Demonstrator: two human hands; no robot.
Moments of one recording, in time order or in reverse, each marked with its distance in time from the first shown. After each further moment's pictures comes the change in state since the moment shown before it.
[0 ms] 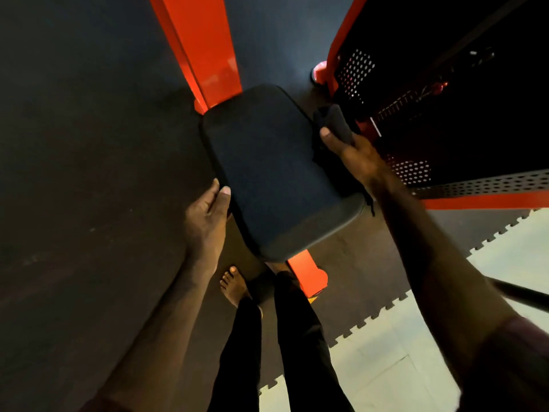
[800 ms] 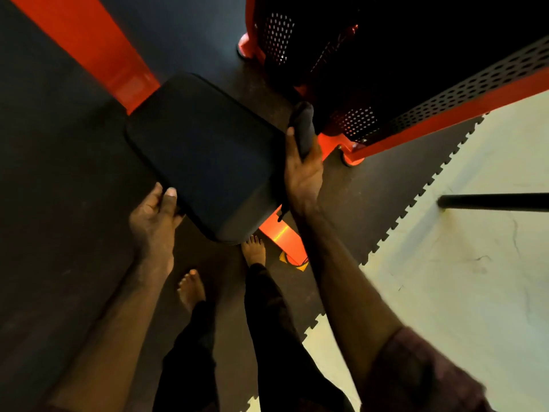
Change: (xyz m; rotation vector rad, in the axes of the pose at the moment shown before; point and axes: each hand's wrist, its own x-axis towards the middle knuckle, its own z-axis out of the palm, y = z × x) left_hand 0.003 0.014 -0.009 0.036 -0.149 -0.122; right_hand -0.078 0.047 0.050 0.343 0.674 0.094
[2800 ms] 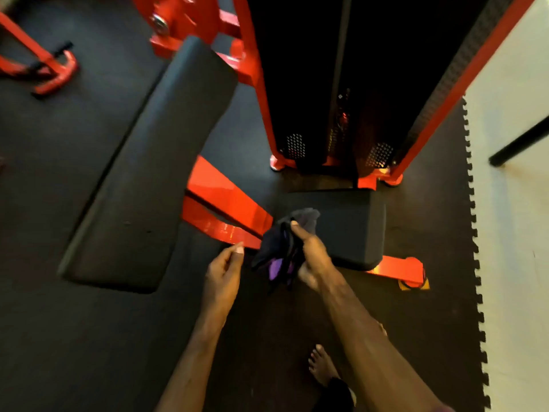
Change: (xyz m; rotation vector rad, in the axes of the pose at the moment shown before) left_hand 0.051 0.253 -0.189 0.646 -0.532 0.501; right_hand -0.200 -0.190 0.171 1.243 -0.052 0.581
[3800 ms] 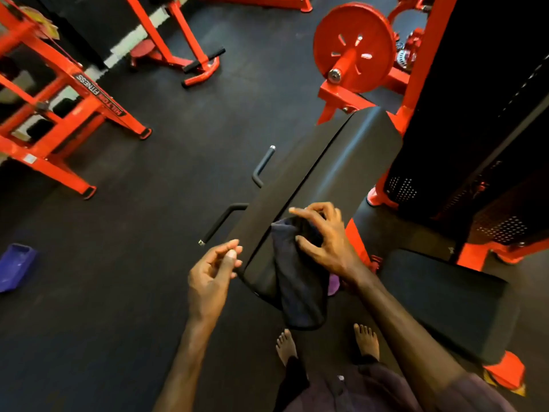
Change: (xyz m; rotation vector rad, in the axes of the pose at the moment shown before) left_hand -0.021 0.116 -0.293 -0.105 0.450 0.130; right_hand -0.055 0.008 0.284 -1.444 -0.639 -1.092
